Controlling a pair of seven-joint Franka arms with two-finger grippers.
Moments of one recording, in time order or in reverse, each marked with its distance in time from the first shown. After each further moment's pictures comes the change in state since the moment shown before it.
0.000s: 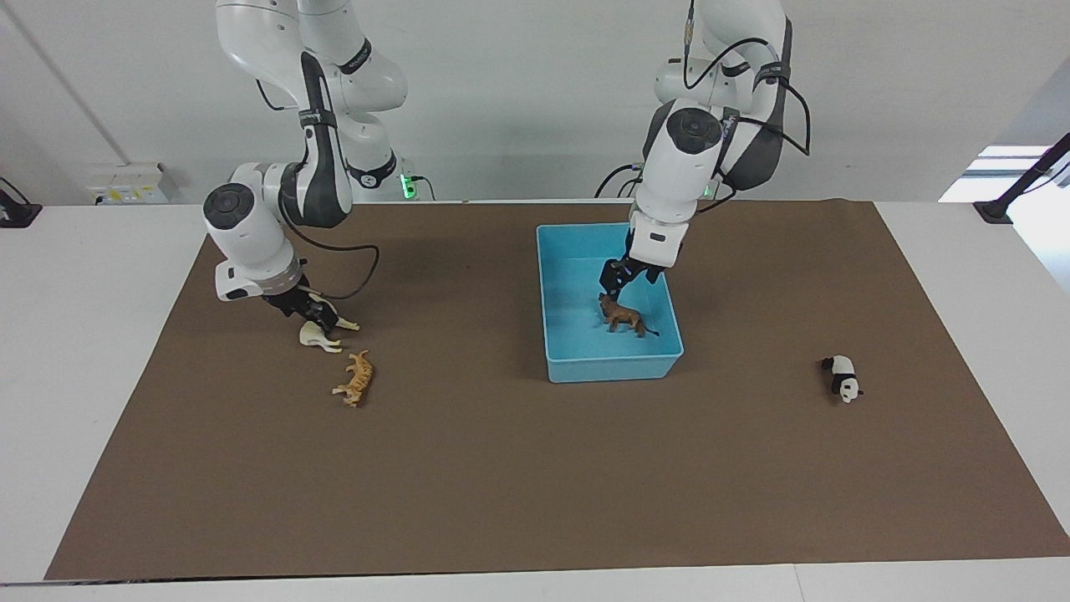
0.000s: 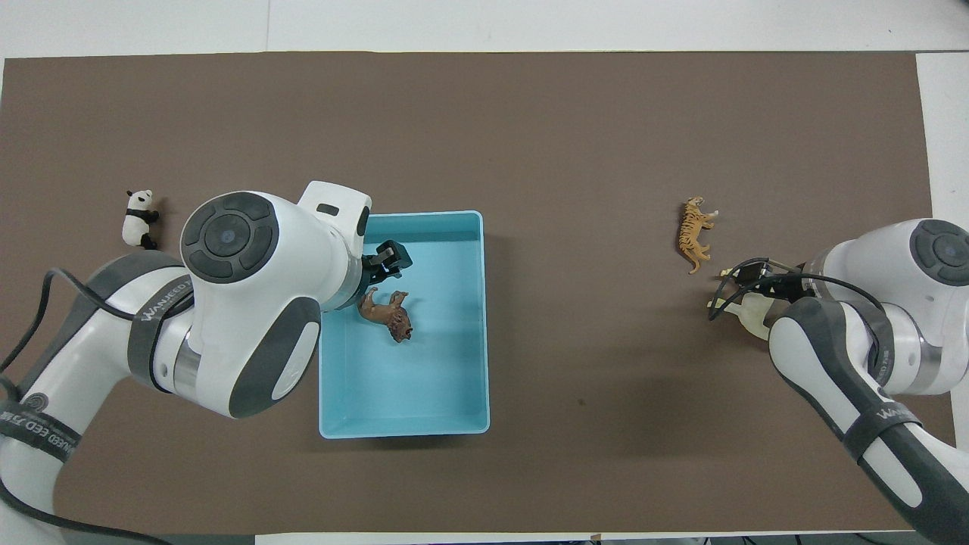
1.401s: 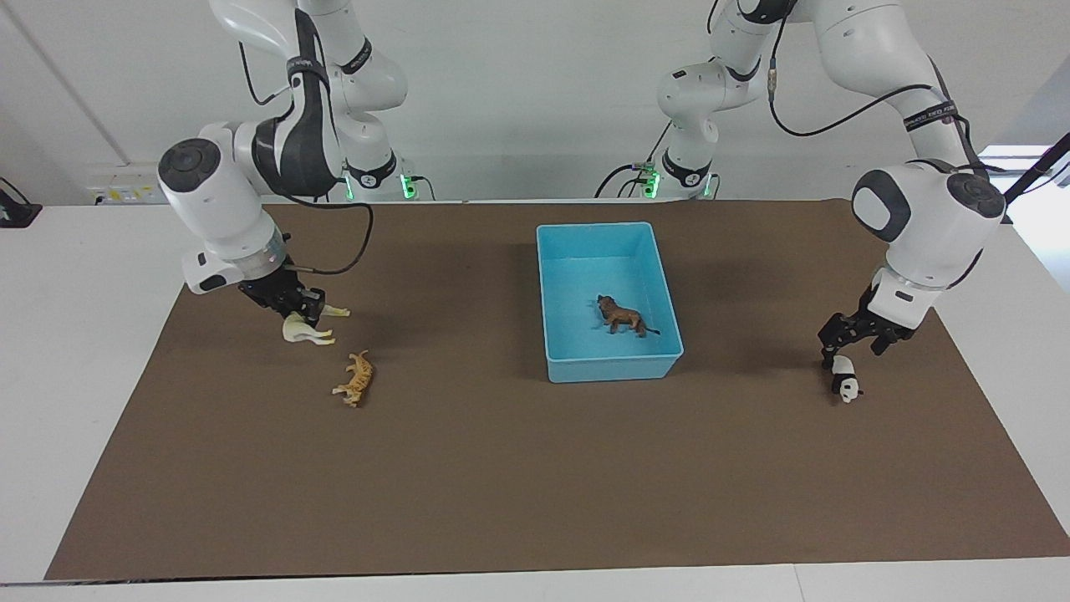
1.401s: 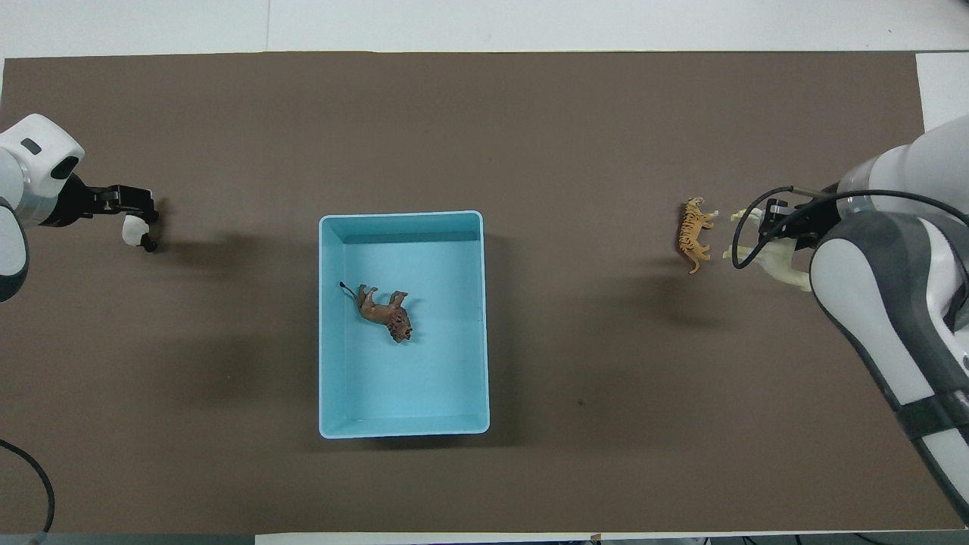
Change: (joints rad) left arm 0.598 0.238 0.028 0.133 0.080 0.201 1.034; right arm 0.082 0.012 0.008 0.447 0.090 -0.387 -0.116
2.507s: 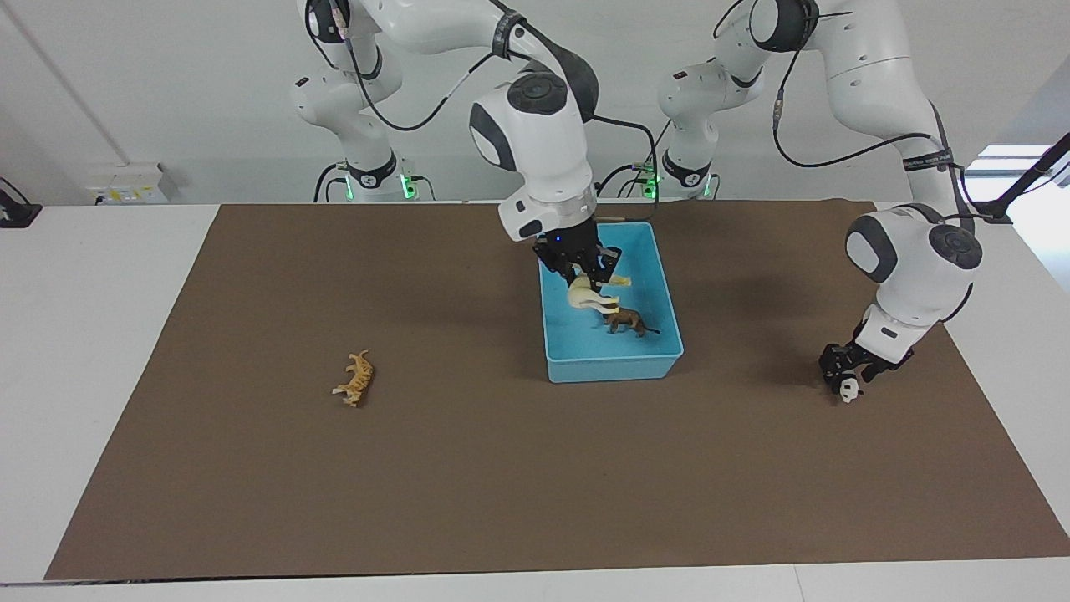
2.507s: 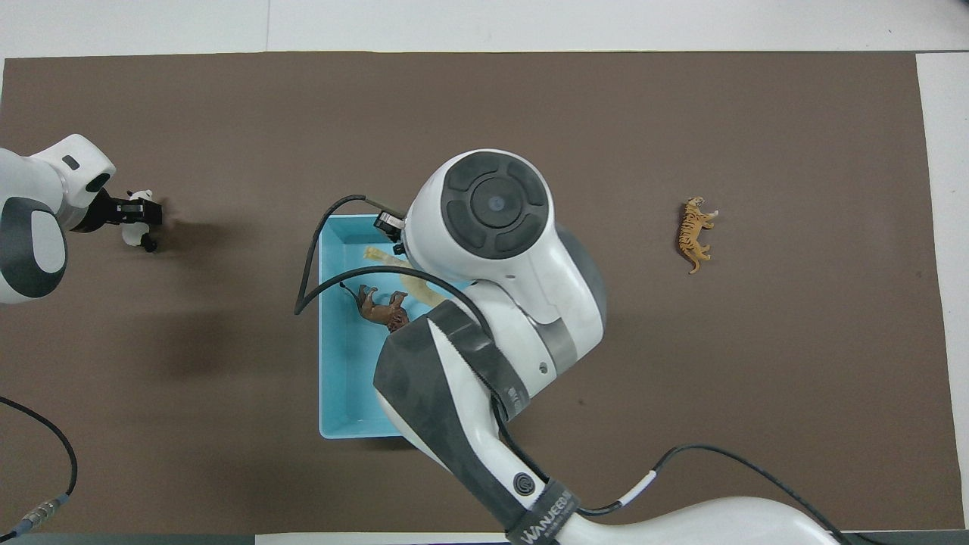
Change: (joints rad) left arm 0.026 0.126 -0.005 0.004 0.056 0.090 0.026; right arm 0.646 0.344 0.014 0.441 0.125 0.133 0.830
